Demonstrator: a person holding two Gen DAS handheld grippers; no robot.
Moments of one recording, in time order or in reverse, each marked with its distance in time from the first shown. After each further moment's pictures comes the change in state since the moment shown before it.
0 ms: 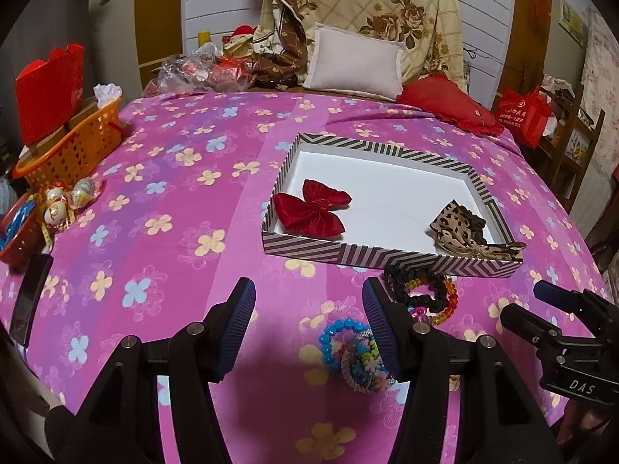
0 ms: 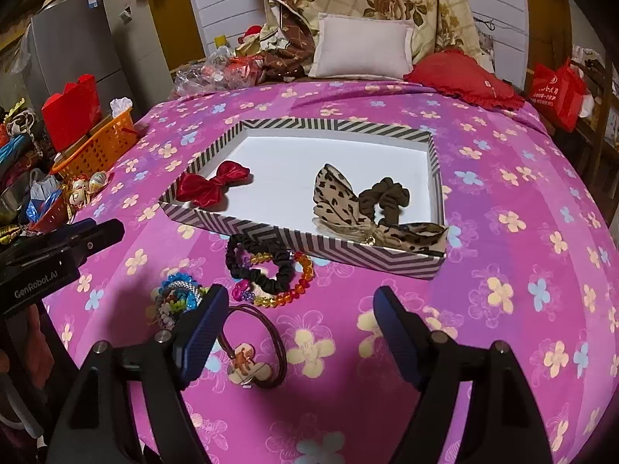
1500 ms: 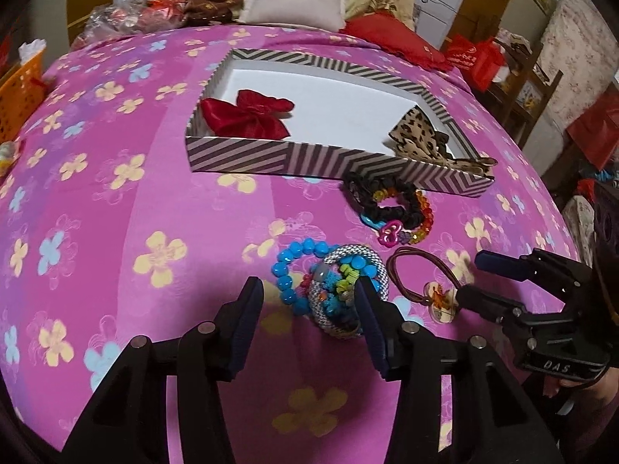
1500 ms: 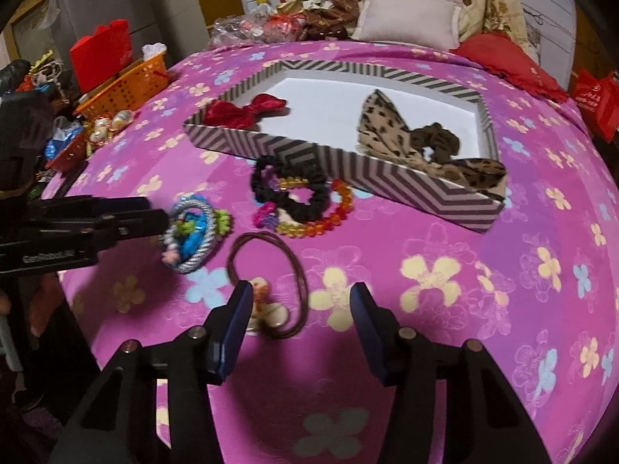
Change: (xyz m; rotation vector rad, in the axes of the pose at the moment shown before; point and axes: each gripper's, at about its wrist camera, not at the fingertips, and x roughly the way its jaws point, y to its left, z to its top) left arm 0.047 -0.001 -0.036 0.084 0.231 -0.264; right arm 0.033 0.014 -0.042 -0.135 0.135 0.117
